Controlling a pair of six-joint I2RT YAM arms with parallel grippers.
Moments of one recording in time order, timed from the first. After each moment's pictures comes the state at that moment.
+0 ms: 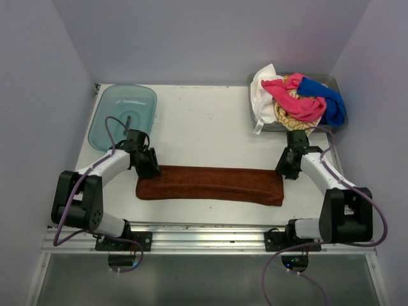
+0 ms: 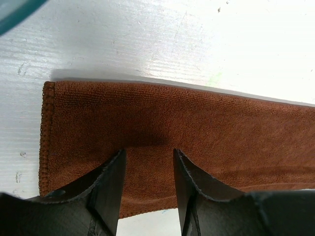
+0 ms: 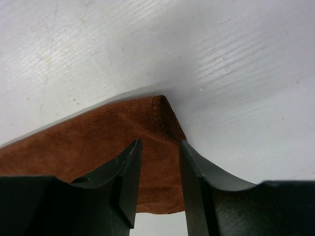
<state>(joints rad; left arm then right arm) -0.17 1.46 0.78 -0.51 0.15 -0.48 0.04 1.31 0.78 -0.65 0.14 0.52</state>
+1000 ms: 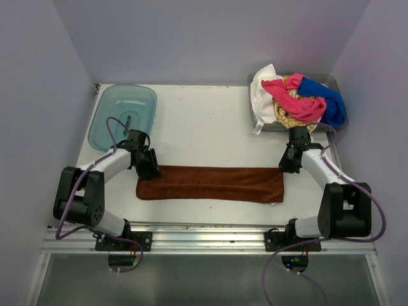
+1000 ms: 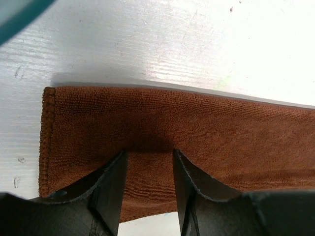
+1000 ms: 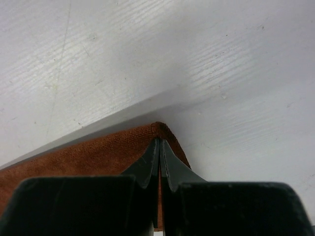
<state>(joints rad) -0.17 1.51 0.78 -0.50 0.15 -0.49 0.01 1.39 0.82 -0.60 0.15 0.49</state>
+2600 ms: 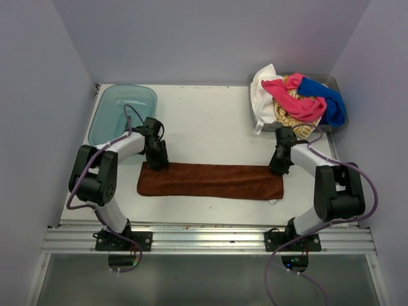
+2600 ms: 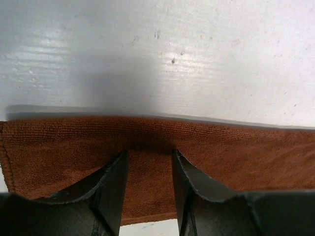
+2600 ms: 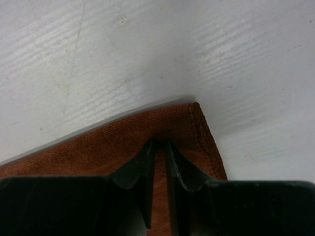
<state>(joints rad) -0.26 1.73 1.03 -0.60 0.09 -0.51 0.12 1.54 0.84 -0.56 0.14 0.58</state>
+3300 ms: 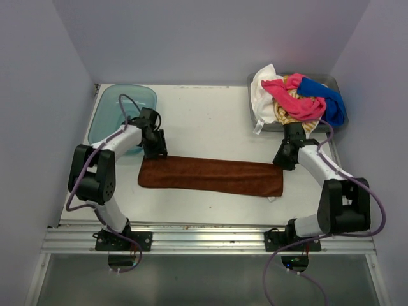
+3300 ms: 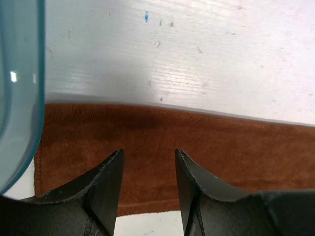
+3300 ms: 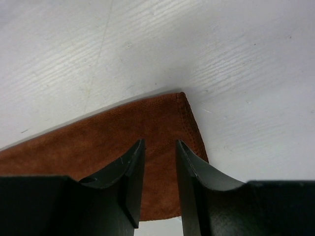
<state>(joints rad) -0.23 1.77 1.16 -0.64 0.07 -0.47 0.07 1.45 0.87 -0.60 0.16 0.55</state>
